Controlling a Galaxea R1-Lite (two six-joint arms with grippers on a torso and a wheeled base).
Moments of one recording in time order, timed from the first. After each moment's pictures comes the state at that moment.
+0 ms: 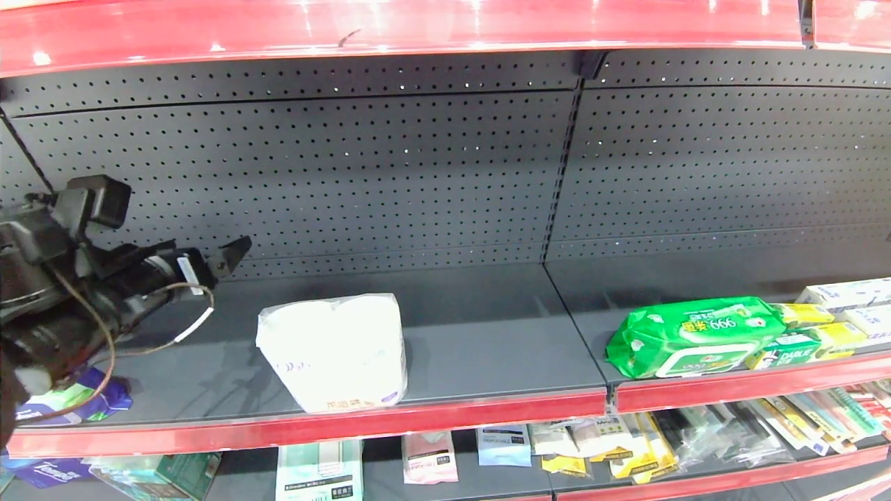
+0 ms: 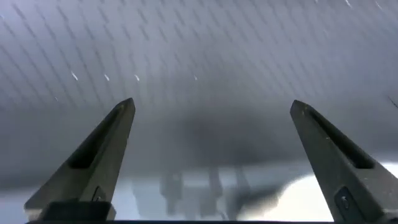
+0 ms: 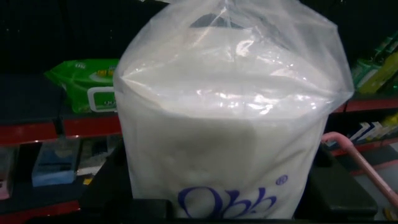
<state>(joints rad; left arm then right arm) -0.06 1.51 -0.50 -0.87 -0.02 -0.10 0.16 0.32 -0.52 0.22 -0.44 -0.25</state>
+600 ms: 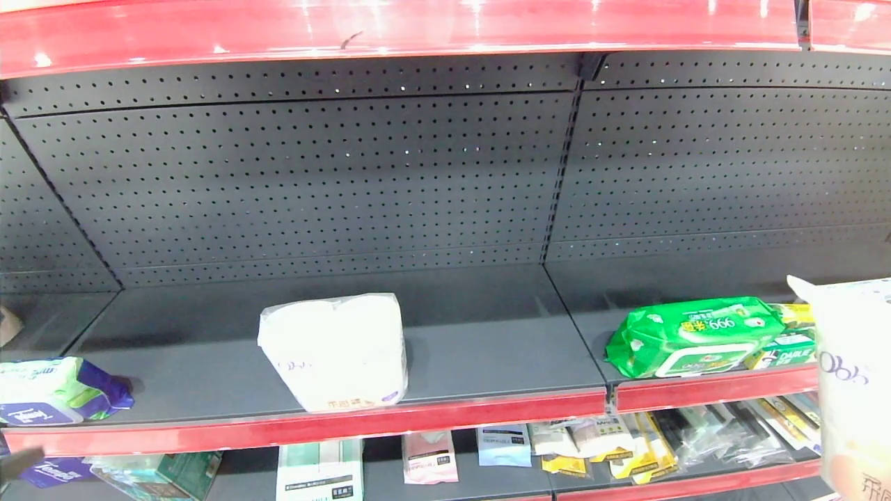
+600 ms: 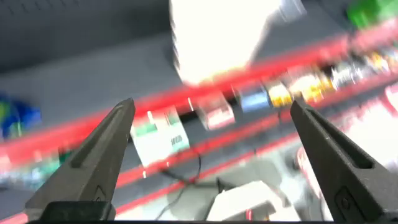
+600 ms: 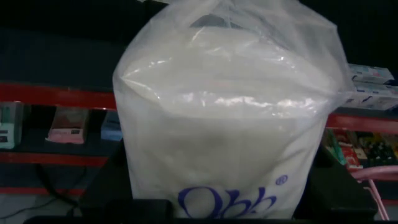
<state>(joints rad) -0.11 0.51 -0.42 0.27 -0.25 0.01 0.16 0.58 -0.52 0.18 -0.18 -0.18</state>
